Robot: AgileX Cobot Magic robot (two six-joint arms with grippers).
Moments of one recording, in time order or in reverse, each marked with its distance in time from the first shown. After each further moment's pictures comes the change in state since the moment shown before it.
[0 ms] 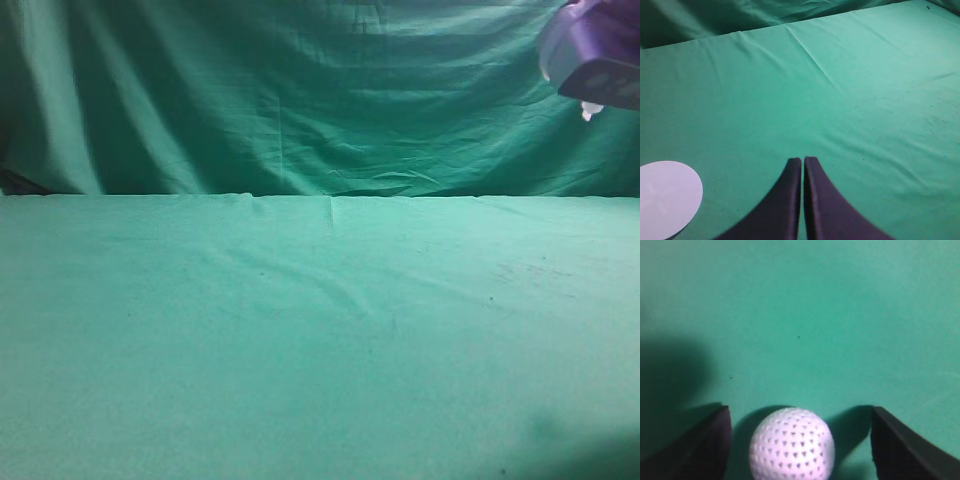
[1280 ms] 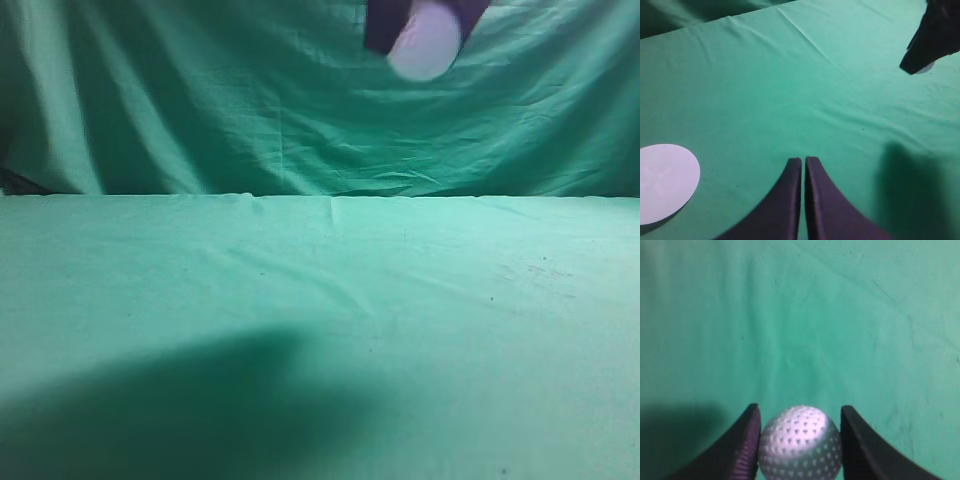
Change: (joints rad) left arm 0.000 -0.104 0.134 -0.026 0.005 0.107; right arm 0.002 0.283 -0.752 -0.121 0.044 -0.055
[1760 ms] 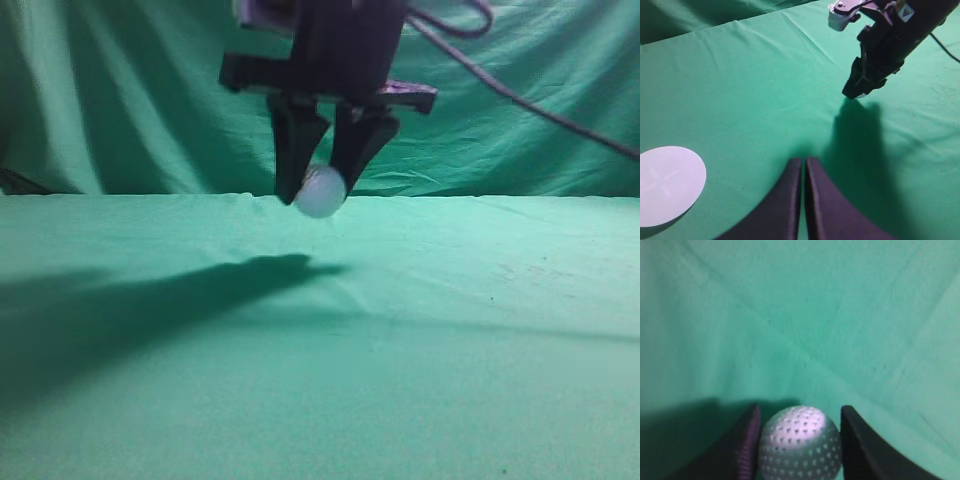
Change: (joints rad) left arm 0.000 -0.012 0.016 -0.001 -0.030 0.007; right arm 0.000 0.318 -0.149 0.006 -0.272 -0.042
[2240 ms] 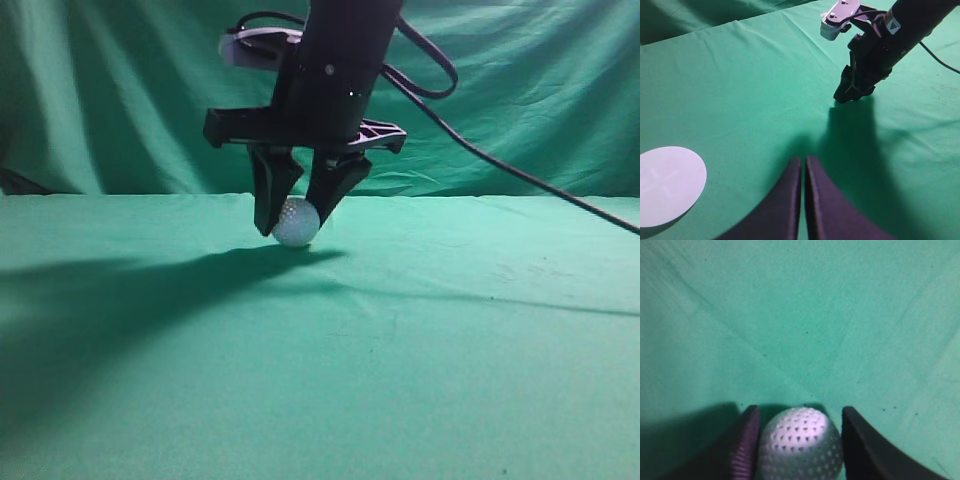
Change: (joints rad) left arm 0.000 0.000 0.000 0.002 0.000 0.002; right arm 0.000 0.052 -0.007 0.000 -0.089 -0.008
